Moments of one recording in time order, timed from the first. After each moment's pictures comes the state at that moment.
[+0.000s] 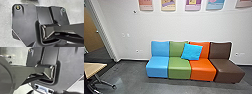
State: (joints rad) left arm 1.50 2.98 -2.58 0.11 -0.10 0.05; right arm -1.53 2.79 -2.28 0.03 -0.02 -0.10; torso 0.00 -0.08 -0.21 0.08
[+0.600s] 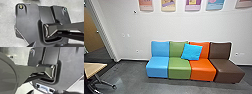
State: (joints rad) left arm 1.51 2.92 -2.53 0.11 -0.10 0.05; right arm -1.54 2.74 -2.19 0.03 -0.02 -0.10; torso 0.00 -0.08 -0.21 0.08
